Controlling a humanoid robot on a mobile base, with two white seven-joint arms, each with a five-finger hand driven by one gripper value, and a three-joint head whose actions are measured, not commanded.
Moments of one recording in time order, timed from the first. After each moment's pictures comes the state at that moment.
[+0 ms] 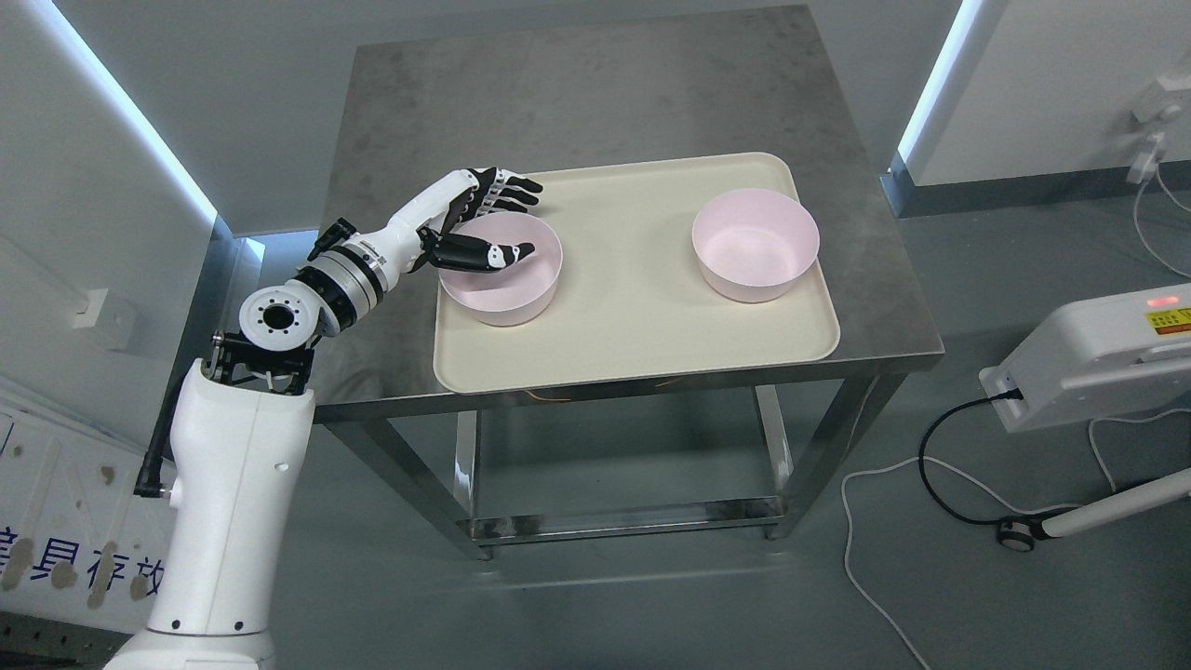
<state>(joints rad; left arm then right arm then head) -0.64 0.23 -0.13 -1.37 -0.20 0.14 -0.64 0.04 0.00 0.00 0.00 0.00 -0.25 0.00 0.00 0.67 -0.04</state>
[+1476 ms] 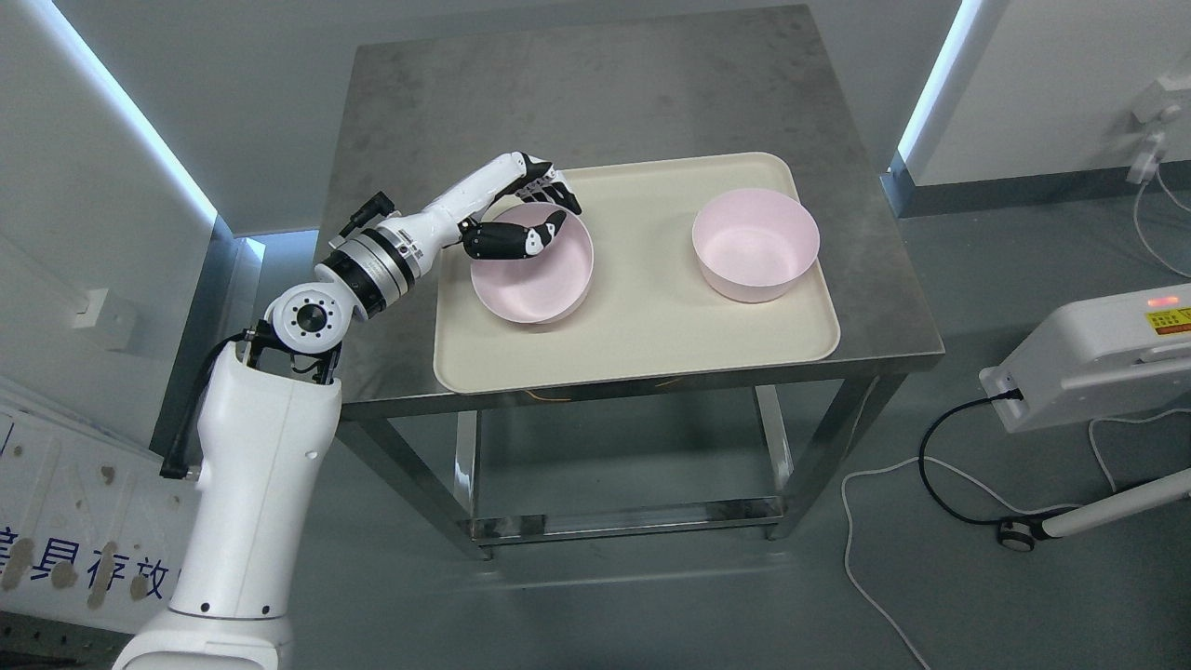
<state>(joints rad) -0.69 0.19 -0.17 -1.35 -0.33 -0.14 -0.64 0.04 0.00 0.00 0.00 0.00 -0.25 0.00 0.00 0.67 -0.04</state>
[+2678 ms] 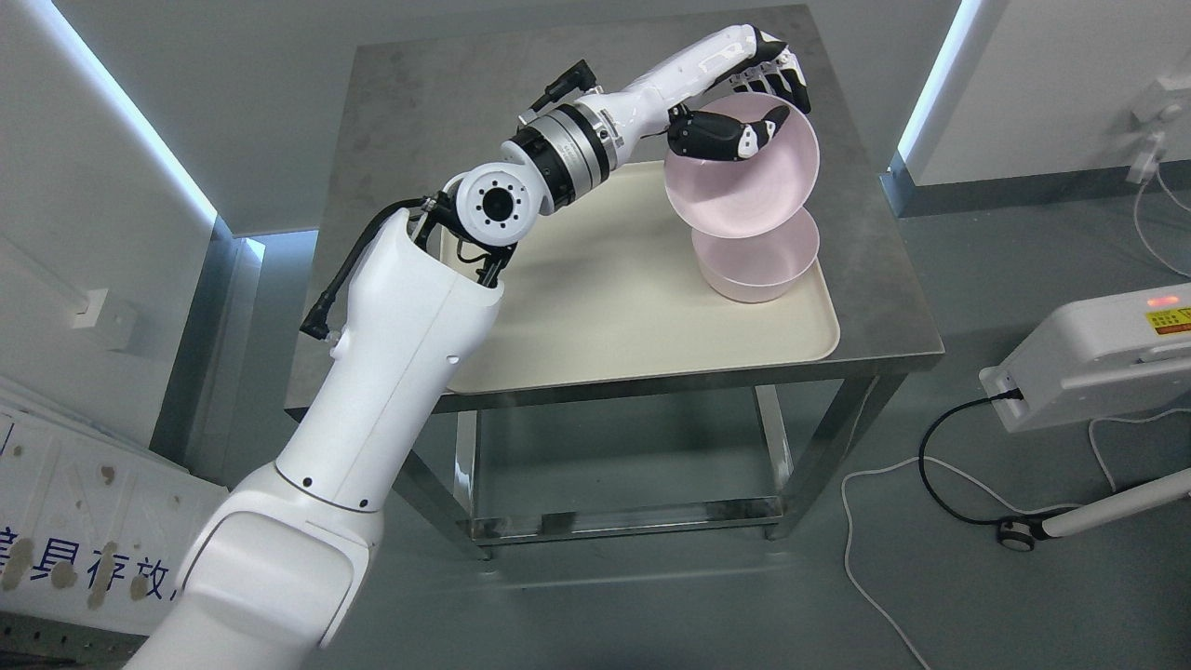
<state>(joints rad) -1.01 0.03 -0.56 -1.24 -0.22 -0.03 -0.46 0.04 0.00 0.00 0.00 0.00 -0.25 0.00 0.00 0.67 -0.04</state>
